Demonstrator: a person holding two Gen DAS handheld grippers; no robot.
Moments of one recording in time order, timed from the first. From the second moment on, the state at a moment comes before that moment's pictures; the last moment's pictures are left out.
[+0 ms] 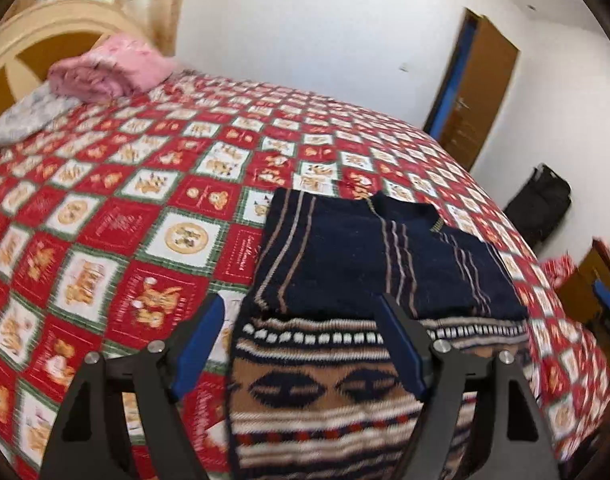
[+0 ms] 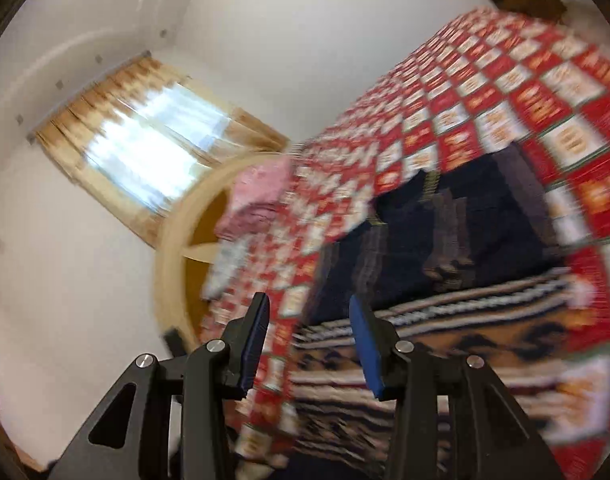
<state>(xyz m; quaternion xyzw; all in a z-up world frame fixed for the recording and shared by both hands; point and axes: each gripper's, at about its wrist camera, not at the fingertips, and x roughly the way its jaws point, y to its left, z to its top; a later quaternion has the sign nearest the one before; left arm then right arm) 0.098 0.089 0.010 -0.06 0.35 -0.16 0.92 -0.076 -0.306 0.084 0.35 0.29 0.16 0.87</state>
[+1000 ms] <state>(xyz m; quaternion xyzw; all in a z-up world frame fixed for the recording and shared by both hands) -0.047 0.104 -0.065 0.03 0.50 -0.32 0.81 -0.213 -0.248 -0.071 0.35 0.54 0.12 0.76</state>
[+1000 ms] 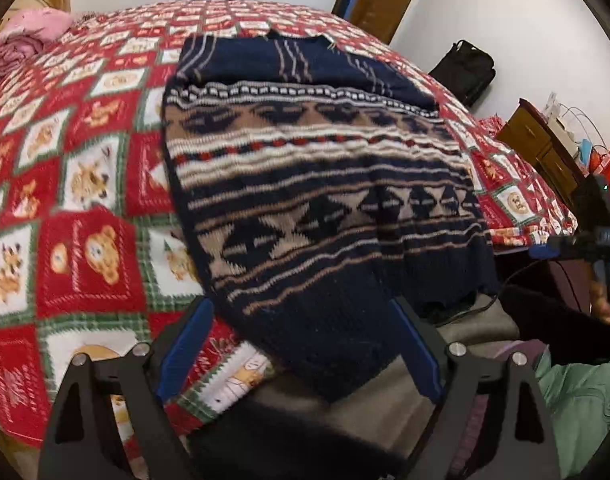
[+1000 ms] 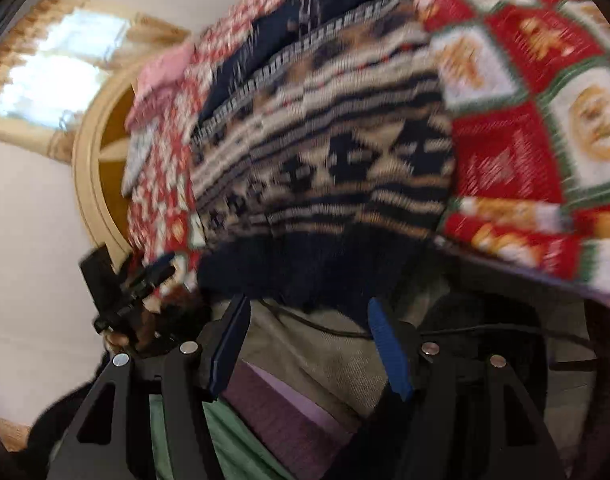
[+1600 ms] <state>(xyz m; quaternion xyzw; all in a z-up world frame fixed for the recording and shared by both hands) -0.053 0.093 -0.125 -0.04 0.59 -0.32 0.74 -0.213 -0.263 -0.140 0.42 0.56 0.09 0.71</state>
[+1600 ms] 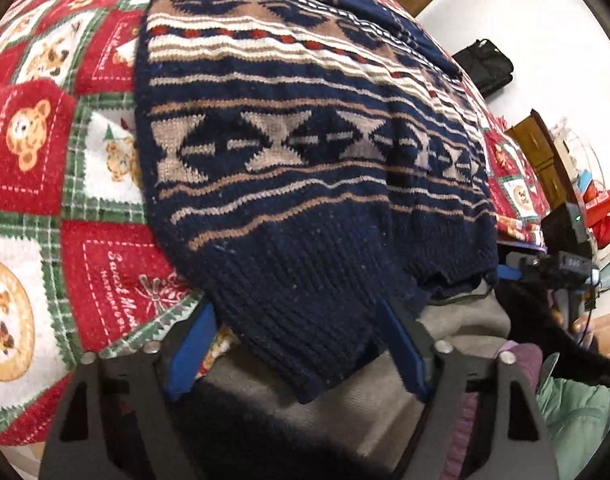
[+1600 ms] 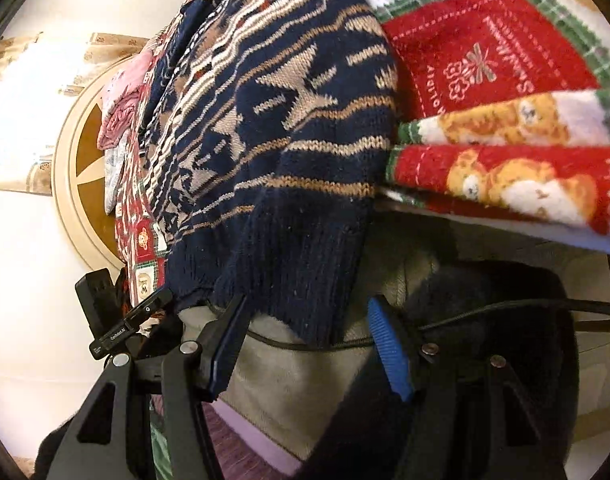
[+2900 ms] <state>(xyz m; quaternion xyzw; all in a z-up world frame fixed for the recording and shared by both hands) 0.000 0.089 -0.013 -0.12 0.48 -0.37 0.78 -0.141 -0.300 -0.007 0.47 0.35 0.20 0.79</state>
